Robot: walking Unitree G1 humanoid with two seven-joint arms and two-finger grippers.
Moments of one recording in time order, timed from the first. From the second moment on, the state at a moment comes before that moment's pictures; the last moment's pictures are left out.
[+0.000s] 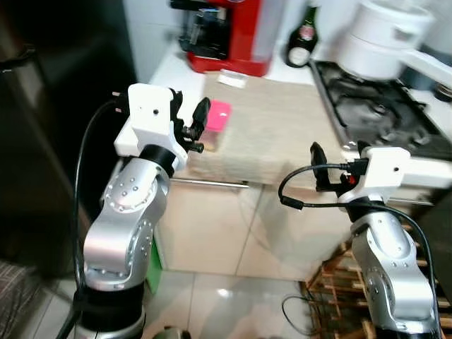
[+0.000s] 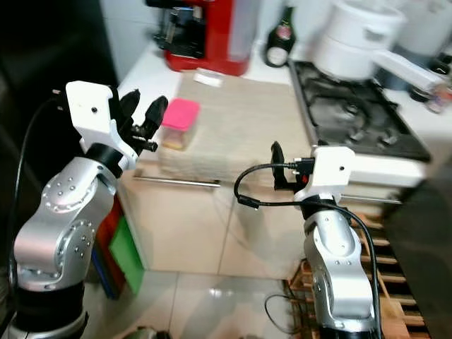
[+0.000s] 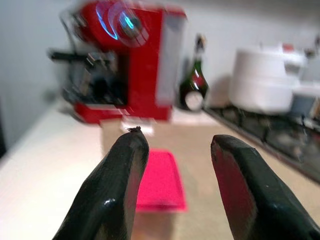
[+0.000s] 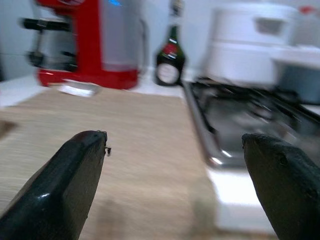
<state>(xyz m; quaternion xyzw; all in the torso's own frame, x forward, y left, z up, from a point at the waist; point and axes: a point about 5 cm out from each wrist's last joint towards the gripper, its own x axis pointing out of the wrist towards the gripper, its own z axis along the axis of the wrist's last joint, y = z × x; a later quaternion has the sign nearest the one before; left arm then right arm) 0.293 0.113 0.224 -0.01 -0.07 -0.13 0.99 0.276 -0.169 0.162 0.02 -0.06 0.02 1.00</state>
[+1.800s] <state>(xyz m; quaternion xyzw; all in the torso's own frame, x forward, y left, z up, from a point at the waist) 0.318 0.148 0.203 0.06 -0.04 0.00 1.00 0.300 -0.147 0.150 0.04 -0.03 0.04 1.00</state>
